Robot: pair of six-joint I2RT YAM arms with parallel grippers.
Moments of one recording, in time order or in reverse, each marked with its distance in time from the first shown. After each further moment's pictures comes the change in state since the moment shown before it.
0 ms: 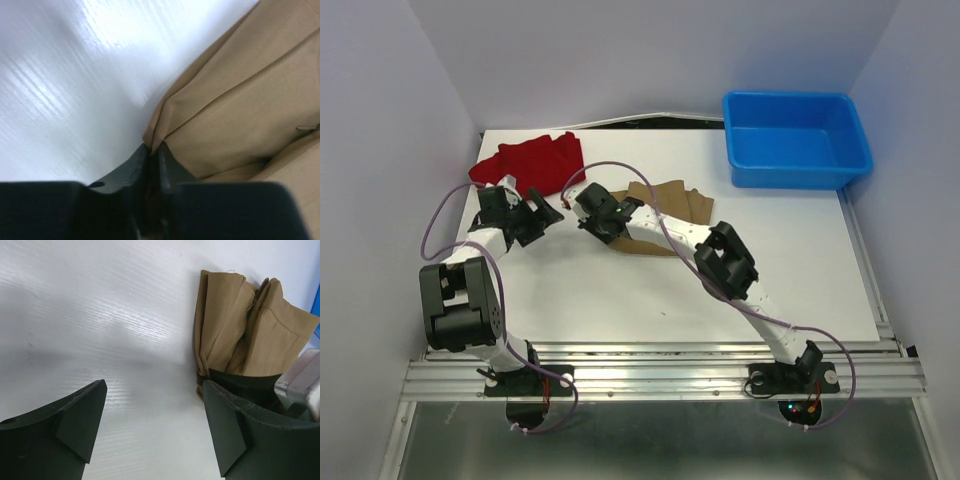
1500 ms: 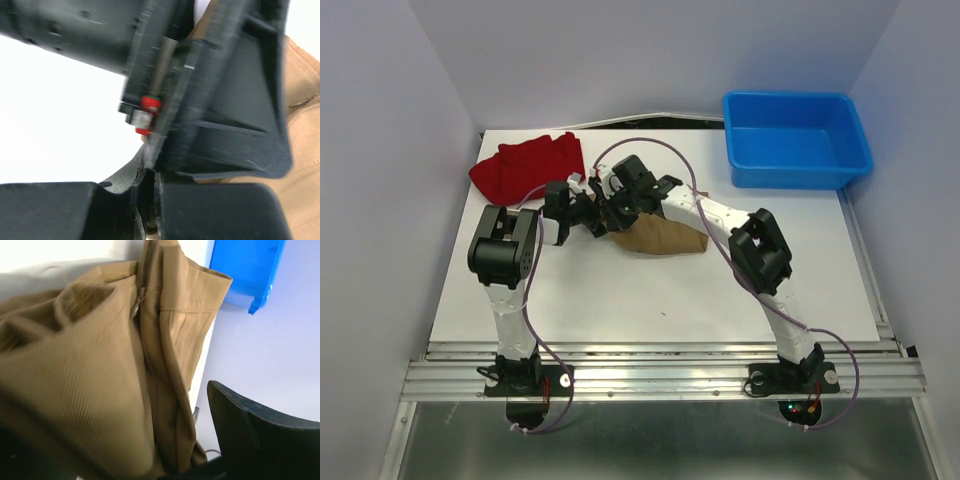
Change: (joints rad) left arm -0.322 0.497 0.118 0.626 0.264 -0.578; right arm -0.144 -0.227 -0.227 0.085 -0.475 0.183
